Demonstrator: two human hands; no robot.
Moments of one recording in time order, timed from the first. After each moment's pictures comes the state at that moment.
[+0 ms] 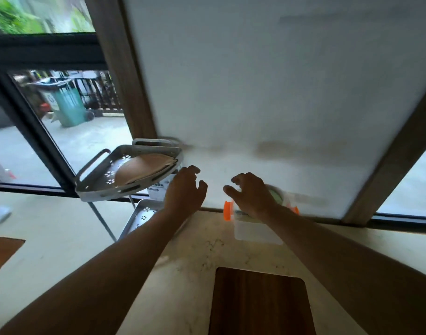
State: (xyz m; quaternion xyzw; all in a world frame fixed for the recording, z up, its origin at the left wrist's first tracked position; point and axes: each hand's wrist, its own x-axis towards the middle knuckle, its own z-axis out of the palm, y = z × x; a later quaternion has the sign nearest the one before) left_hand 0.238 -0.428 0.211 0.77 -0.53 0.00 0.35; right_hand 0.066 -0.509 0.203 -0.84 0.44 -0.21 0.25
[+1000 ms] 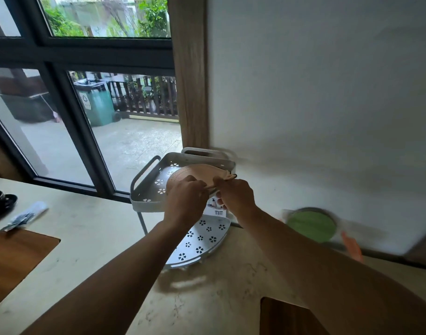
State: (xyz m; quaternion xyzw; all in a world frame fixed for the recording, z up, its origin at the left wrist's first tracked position) left_hand 0.372 -0.382 0.220 0.77 -0.54 0.08 0.32; right_hand 0.273 -0.480 0.209 -0.68 0.49 -0.29 0.47
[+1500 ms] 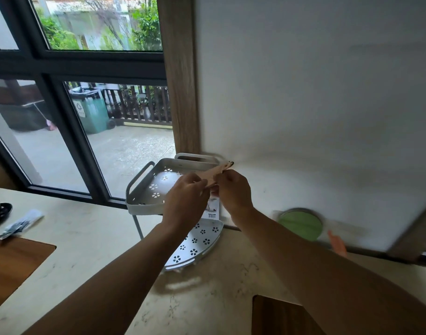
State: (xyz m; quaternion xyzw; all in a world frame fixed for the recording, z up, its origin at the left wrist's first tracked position) left_hand 0.344 -0.372 0.242 0.73 -0.57 0.15 0.33; right_hand 0.248 -0.462 0.239 -0.65 0.40 -0.42 0.50
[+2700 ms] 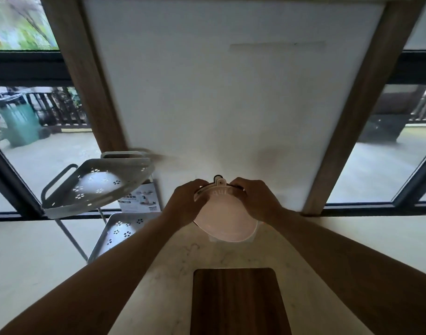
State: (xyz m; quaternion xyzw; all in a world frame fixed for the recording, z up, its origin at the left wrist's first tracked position) left_hand 0.181 -0.417 0.230 0.66 -0.66 -0.13 0.34; right_hand -0.023 -0.495 0.230 -0.85 0.41 -0.27 0.20
